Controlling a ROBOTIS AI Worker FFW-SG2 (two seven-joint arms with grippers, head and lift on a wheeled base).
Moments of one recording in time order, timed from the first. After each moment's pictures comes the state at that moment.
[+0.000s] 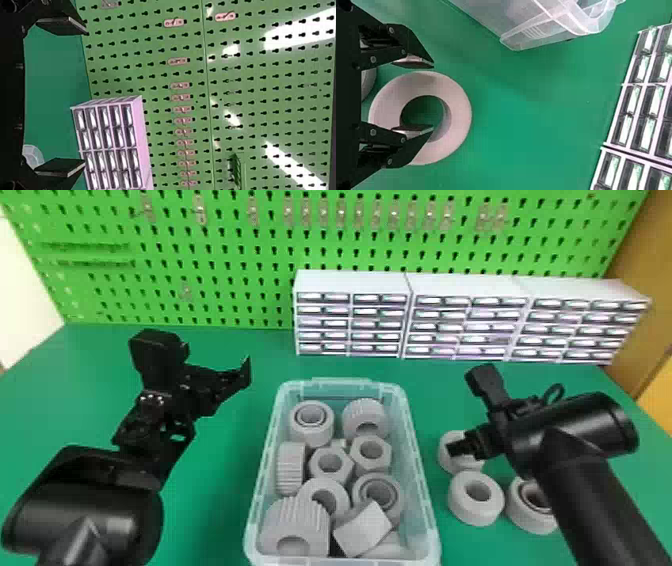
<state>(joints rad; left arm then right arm) -0.09 0.19 -0.08 -1.74 0.10 0.22 -0.10 -0.48 -0.14 0.10 -1.26 0.42 1.00 0.67</state>
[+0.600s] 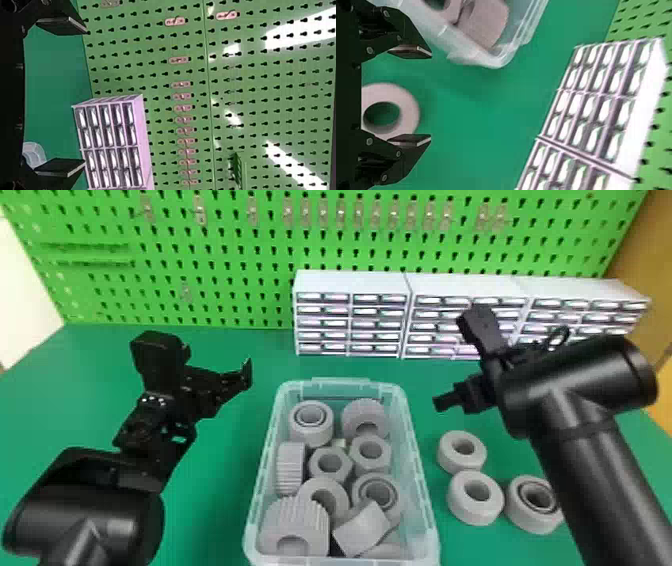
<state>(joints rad) -0.09 0.18 -0.08 -1.74 0.10 0.22 -0.10 -0.51 -0.15 0.22 -1.62 0.43 1.25 0.67</state>
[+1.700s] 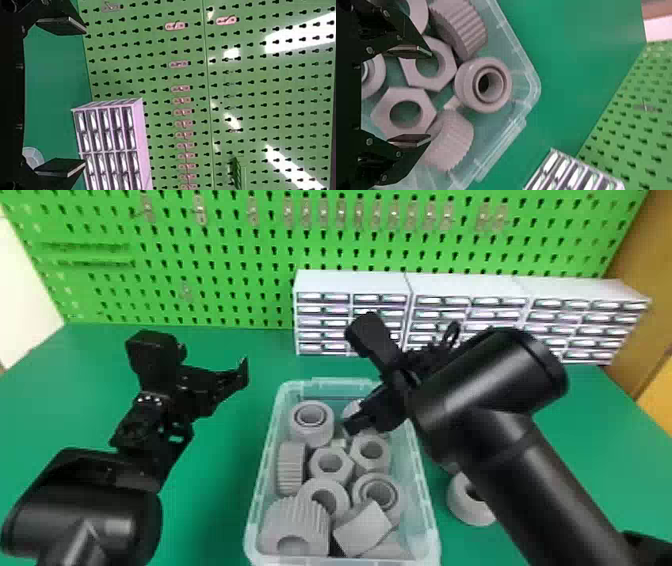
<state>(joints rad) -0.08 0.17 -0.07 -1.74 0.09 0.22 -0.10 -0.55 -0.13 0.57 -1.75 0.28 1.37 0.67</state>
